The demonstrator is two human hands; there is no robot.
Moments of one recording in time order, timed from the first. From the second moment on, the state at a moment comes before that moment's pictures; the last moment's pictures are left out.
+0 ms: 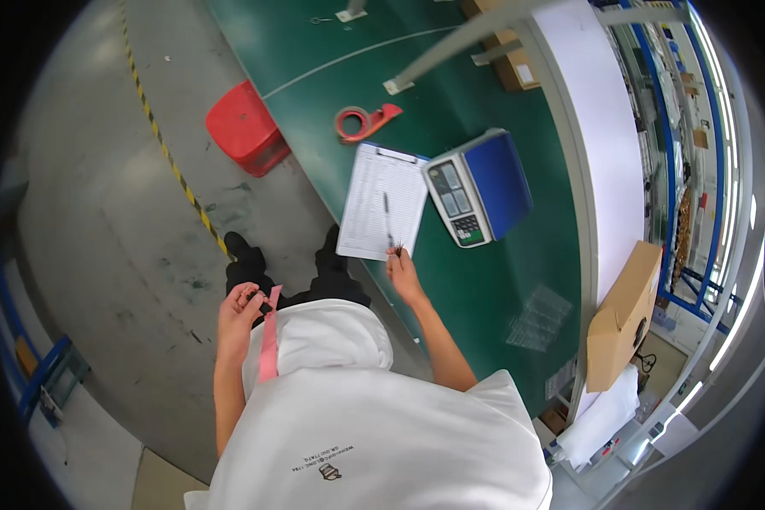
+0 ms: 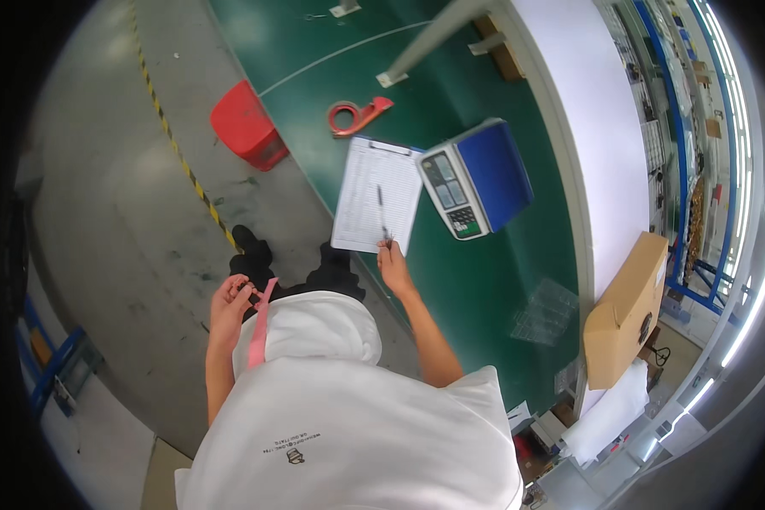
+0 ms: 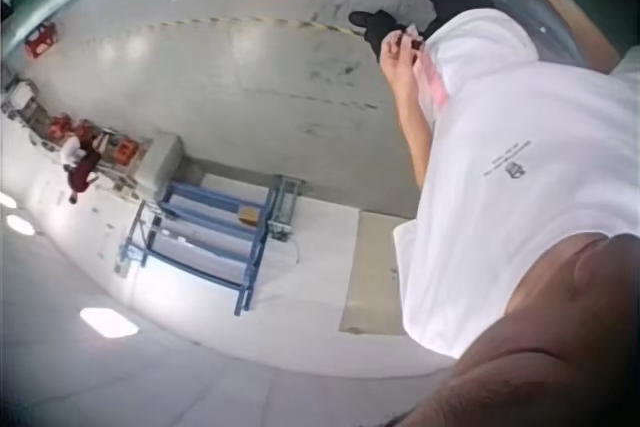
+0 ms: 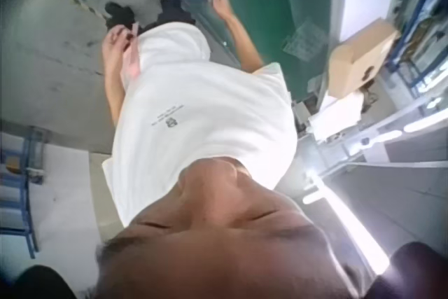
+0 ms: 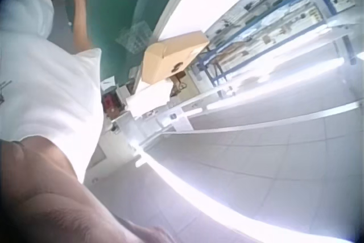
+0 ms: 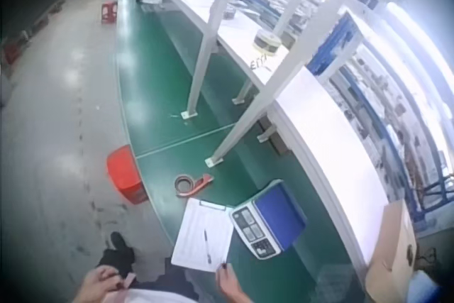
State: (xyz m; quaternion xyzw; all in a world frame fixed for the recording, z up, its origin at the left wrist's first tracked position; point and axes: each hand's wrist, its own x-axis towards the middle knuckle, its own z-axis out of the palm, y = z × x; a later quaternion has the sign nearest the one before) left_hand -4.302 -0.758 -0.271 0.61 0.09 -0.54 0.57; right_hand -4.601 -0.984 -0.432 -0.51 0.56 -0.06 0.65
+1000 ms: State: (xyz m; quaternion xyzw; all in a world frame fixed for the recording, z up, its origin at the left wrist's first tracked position) left_hand -4.372 -0.888 -0.529 0.64 -0.08 -0.69 0.32; right_hand -4.696 -1.055 -0.467 -0.62 0.77 -0.03 0.15
